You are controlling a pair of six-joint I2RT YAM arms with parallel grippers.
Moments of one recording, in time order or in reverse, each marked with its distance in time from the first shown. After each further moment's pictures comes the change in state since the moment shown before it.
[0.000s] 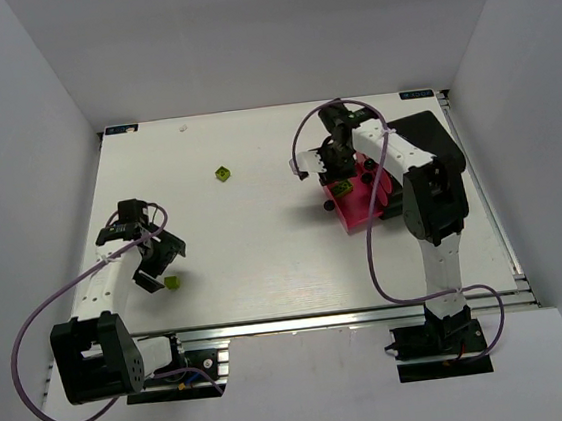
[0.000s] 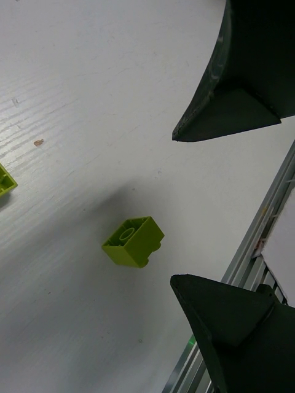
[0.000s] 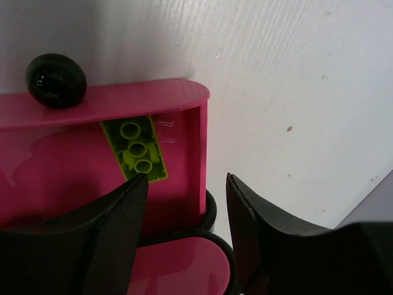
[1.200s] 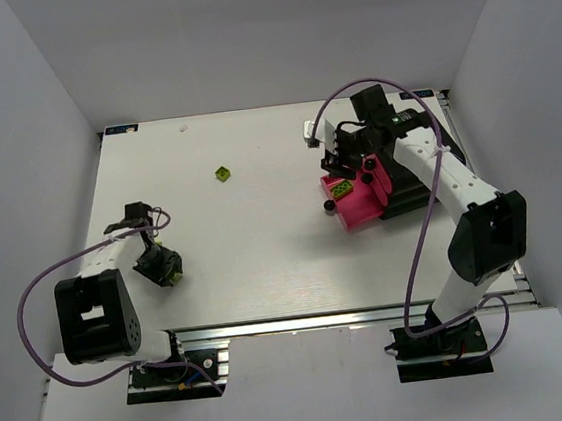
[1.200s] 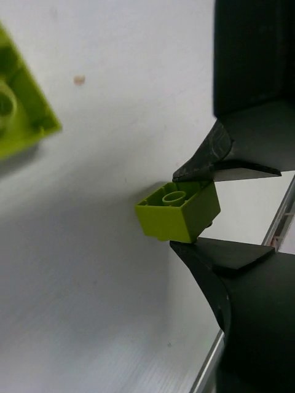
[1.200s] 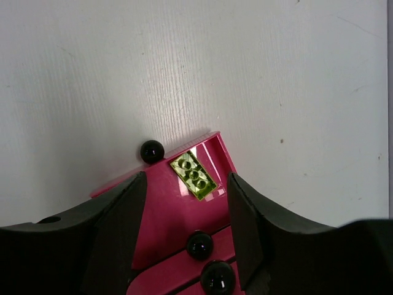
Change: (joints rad) left arm 0.027 0.209 -0.041 0.087 -0.011 -0.017; right arm -0.036 -0.405 -0.228 0.137 -0.363 0.466
